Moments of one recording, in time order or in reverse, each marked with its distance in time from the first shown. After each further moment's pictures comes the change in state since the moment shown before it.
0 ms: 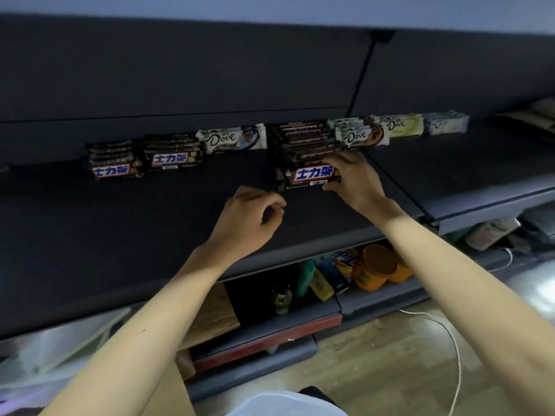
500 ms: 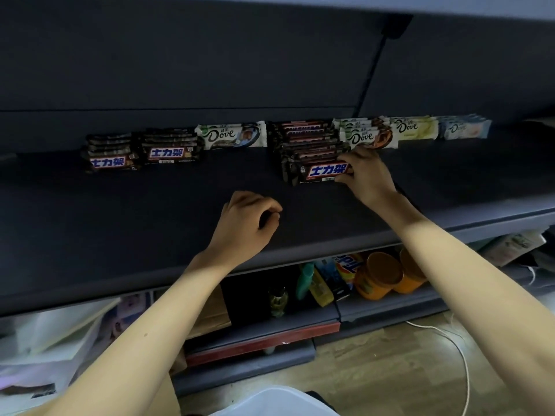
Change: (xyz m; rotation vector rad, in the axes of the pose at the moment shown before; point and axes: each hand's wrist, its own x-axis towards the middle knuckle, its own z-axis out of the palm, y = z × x) left_hand 0.004 0.006 0.031 0.040 0.097 -0.094; right_hand 0.021 0.044 0.005 0.042 -0.009 0.012
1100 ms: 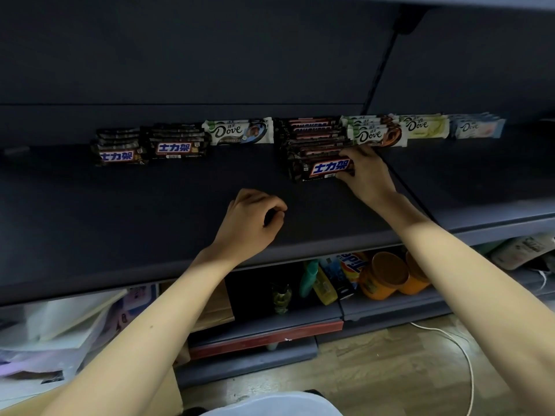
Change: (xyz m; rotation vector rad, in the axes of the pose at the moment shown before) left_hand -0.001 -0.004 0.004 -0.004 -0.019 -0.005; right_hand 0.001 -0.009 0.006 0.131 0.023 -0.003
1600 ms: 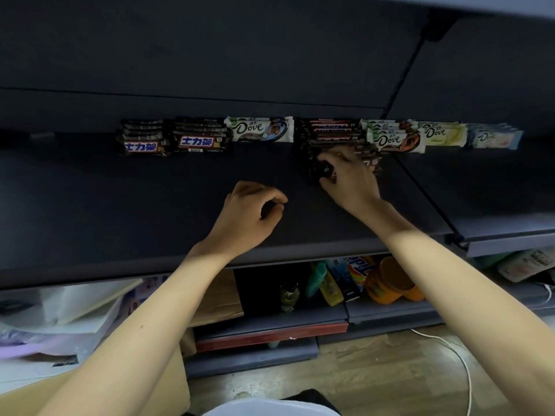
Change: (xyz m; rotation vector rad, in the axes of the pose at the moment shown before) left_hand -0.013 -0.014 -0.030 -0.094 0.041 -0.030; right_hand -0.007 -0.058 0.017 -0.062 -0.030 -0.122
